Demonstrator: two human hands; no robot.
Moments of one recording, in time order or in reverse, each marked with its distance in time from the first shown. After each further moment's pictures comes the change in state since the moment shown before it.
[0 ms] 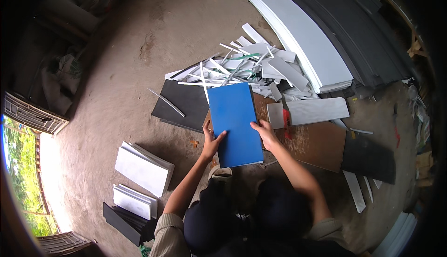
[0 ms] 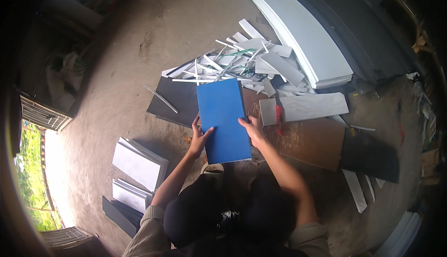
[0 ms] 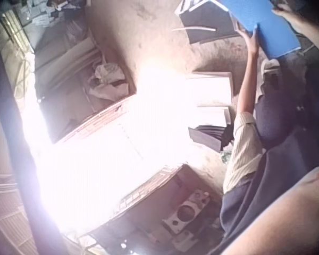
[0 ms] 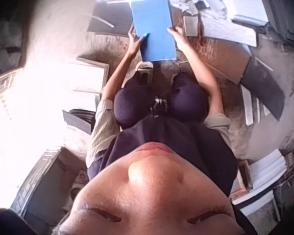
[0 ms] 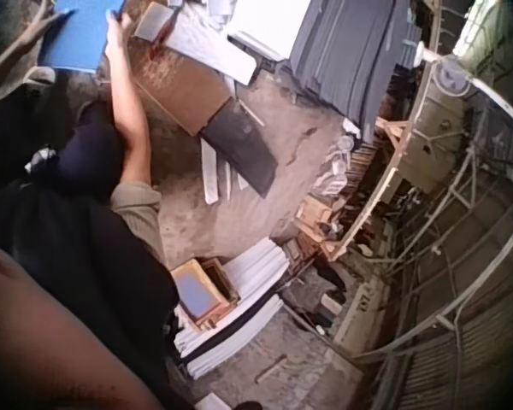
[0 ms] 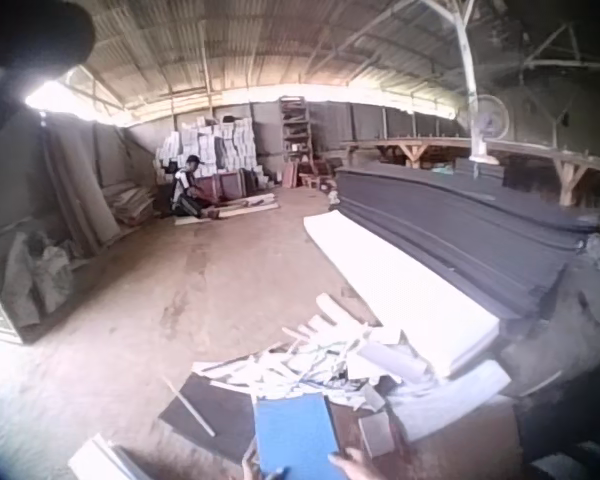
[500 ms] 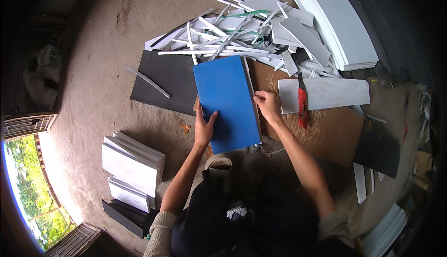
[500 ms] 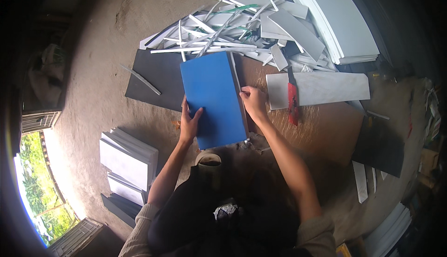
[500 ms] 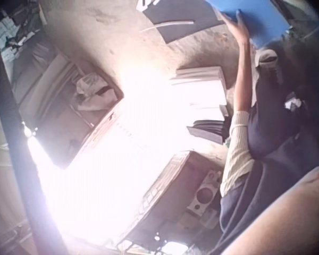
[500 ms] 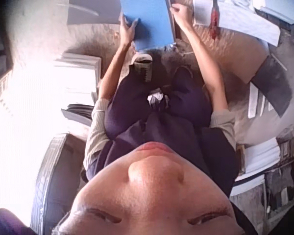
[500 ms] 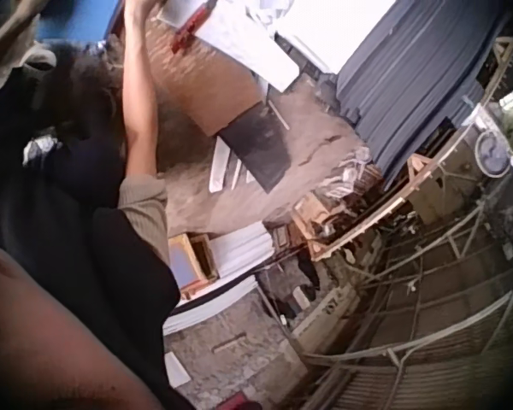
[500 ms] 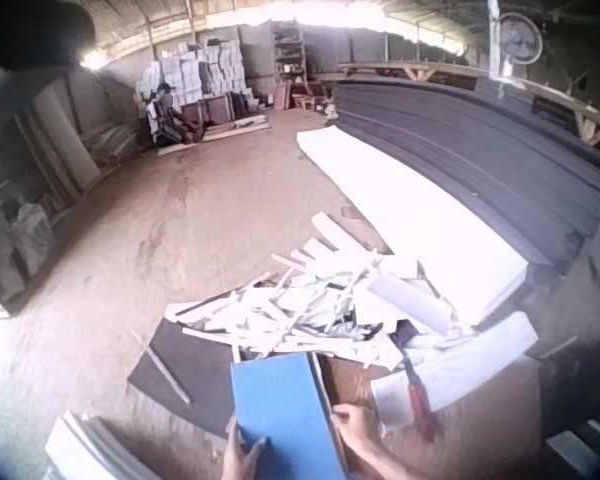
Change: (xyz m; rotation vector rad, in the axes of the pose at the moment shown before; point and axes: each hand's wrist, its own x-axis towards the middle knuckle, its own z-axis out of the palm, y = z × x) left_hand 0.044 -0.061 -0.018 0.403 0.131 0.078; right_hand 0.080 0.042 -0.006 -0.675 0.175 -0.140
